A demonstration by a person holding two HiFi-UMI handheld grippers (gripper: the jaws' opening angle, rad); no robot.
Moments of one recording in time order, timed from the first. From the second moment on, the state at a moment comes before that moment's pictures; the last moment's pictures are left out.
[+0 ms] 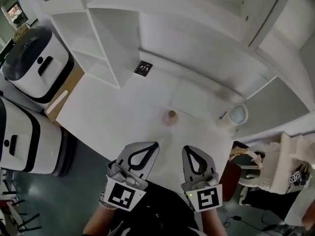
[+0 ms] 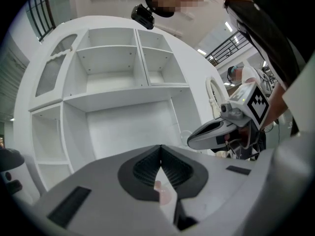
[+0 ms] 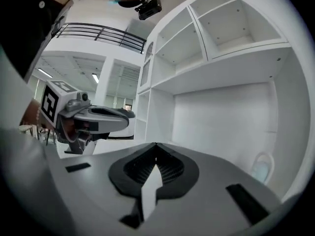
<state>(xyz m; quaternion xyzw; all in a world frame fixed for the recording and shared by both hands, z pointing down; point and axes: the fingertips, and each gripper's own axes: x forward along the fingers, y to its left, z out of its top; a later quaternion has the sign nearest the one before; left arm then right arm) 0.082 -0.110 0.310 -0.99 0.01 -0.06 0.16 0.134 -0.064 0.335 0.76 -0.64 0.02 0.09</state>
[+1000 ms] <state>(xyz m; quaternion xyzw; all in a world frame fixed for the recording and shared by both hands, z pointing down) 0.099 -0.175 0.360 -0.99 -0.04 -0.08 0.11 0.178 -0.137 0.420 0.80 -0.59 0.09 0.10</state>
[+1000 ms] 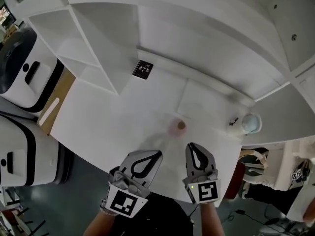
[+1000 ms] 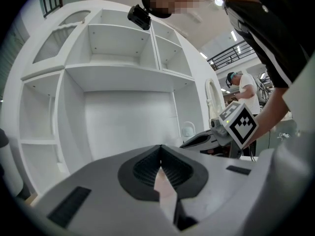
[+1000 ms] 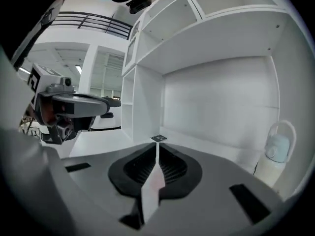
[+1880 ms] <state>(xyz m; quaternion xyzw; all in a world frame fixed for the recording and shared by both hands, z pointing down) 0.102 -0.204 0.381 -0.99 -0.02 -0.09 0.11 0.220 -0.187 0.529 0.78 -0.58 0.17 0.15</state>
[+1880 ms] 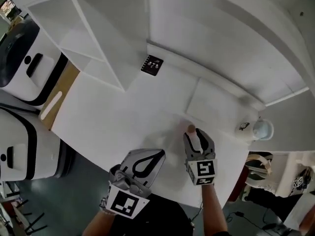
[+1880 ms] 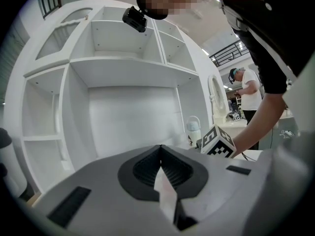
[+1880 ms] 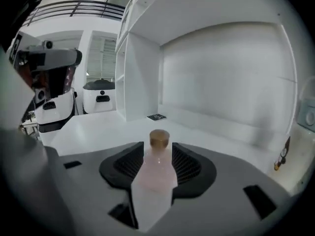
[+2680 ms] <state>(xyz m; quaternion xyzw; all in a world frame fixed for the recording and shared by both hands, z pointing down) 0.098 -0.216 0.394 -0.99 -0.02 -0.11 0.10 0.231 -0.208 0.534 0.80 -0.57 0.15 0.11</state>
